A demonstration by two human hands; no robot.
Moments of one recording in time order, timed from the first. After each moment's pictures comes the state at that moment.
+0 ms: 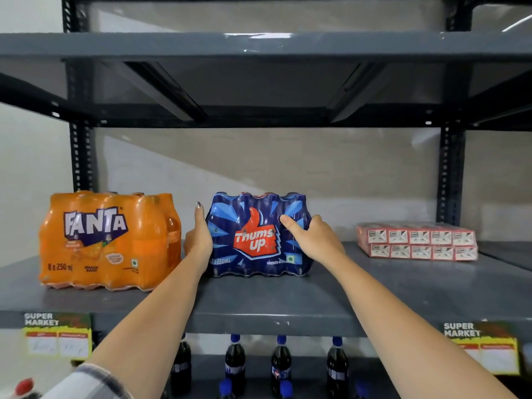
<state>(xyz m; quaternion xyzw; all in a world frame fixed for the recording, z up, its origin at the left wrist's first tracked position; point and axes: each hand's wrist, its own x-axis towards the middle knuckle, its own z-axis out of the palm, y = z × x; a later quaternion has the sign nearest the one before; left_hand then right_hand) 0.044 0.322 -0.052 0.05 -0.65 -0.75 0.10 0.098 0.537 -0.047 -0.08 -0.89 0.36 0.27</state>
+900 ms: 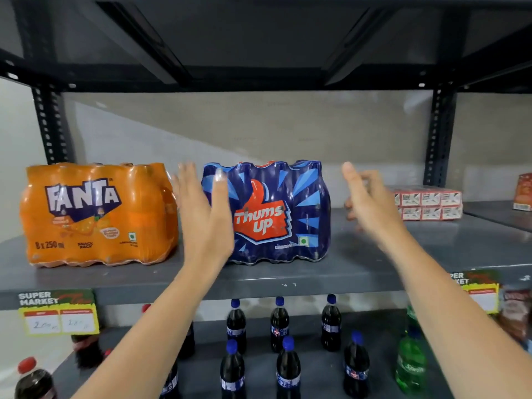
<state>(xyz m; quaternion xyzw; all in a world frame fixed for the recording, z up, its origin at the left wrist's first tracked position) 0.160 0.332 -0.060 -0.16 -0.69 -0.61 0.36 0.181 0.568 -0.049 -0.07 -0.80 0.46 0.39</state>
